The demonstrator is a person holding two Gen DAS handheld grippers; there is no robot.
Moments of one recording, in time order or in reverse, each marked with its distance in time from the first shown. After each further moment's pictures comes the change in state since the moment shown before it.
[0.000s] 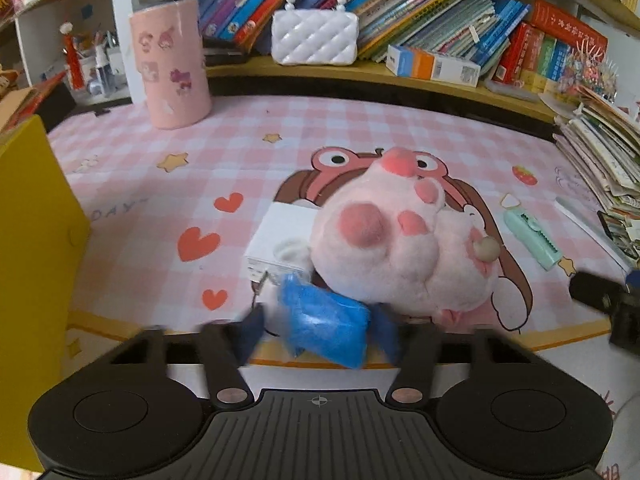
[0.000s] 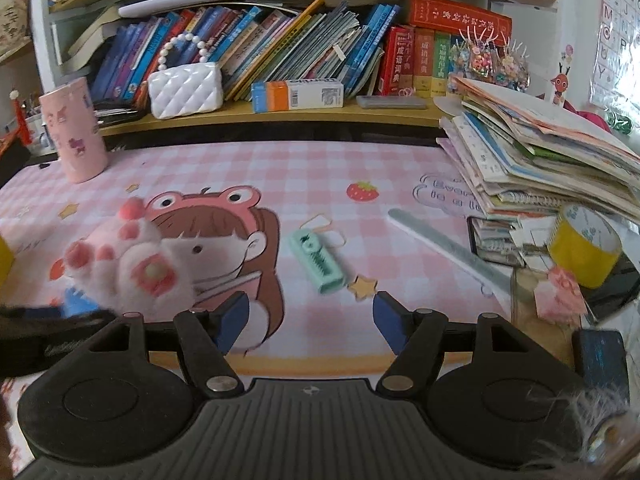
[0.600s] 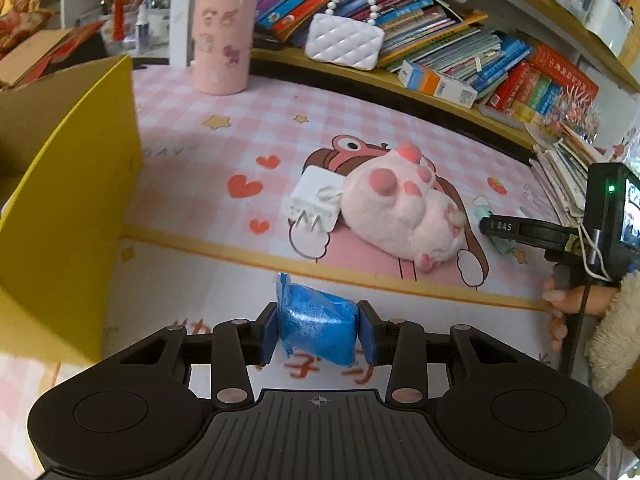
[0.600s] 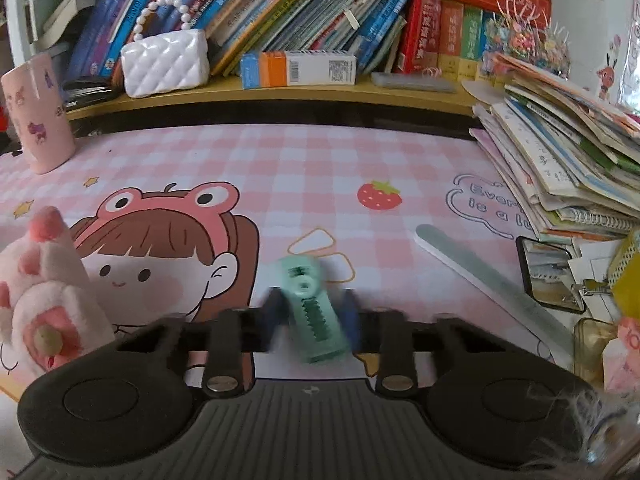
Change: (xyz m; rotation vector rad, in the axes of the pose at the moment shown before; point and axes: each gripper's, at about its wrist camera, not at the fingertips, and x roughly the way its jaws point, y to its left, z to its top) left arm -0.071 0.039 -0.034 -0.159 0.021 -0.090; right arm 0.088 -0.007 0.019 -0.037 0.041 0.016
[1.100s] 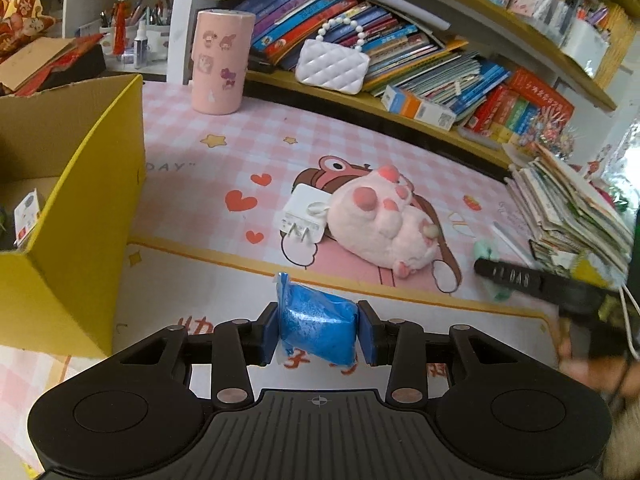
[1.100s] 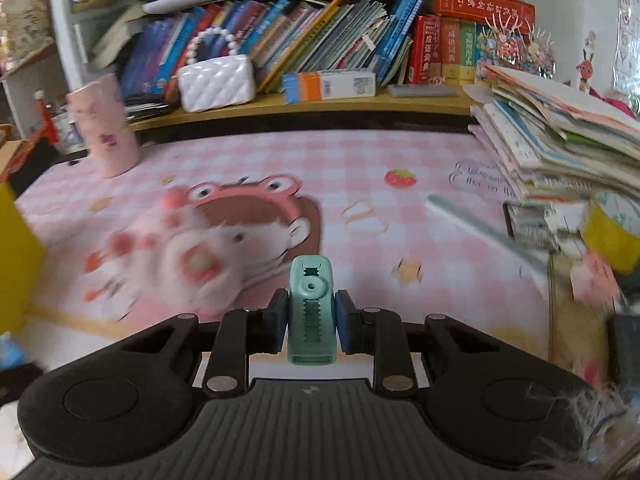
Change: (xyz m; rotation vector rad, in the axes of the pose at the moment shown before) left arm -0.032 0.007 -0.009 -0.002 -0.068 -0.069; right arm -0.106 0.031 -0.035 0.053 -0.010 0.089
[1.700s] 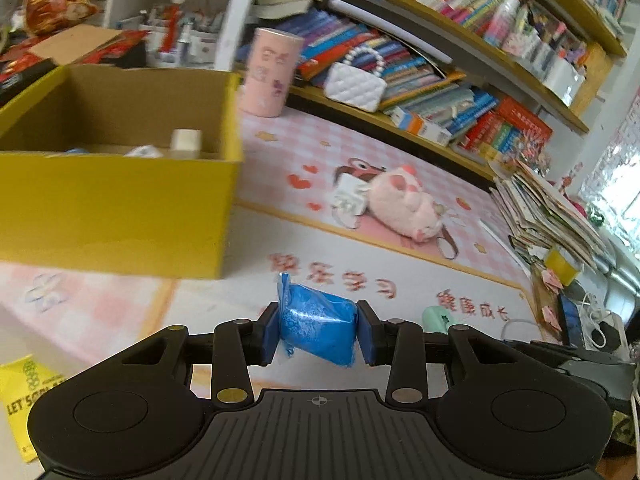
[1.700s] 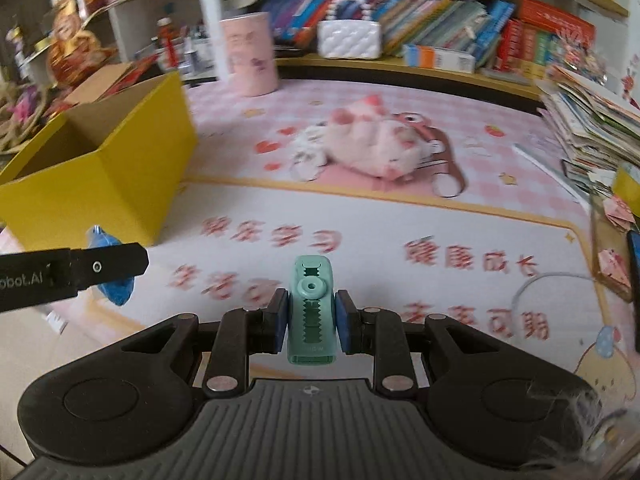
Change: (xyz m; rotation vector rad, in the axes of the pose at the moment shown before) left arm -0.099 0.079 -0.056 -0.057 -0.054 -0.045; right arm -0.109 0.124 -0.100 -0.156 0.086 0.132
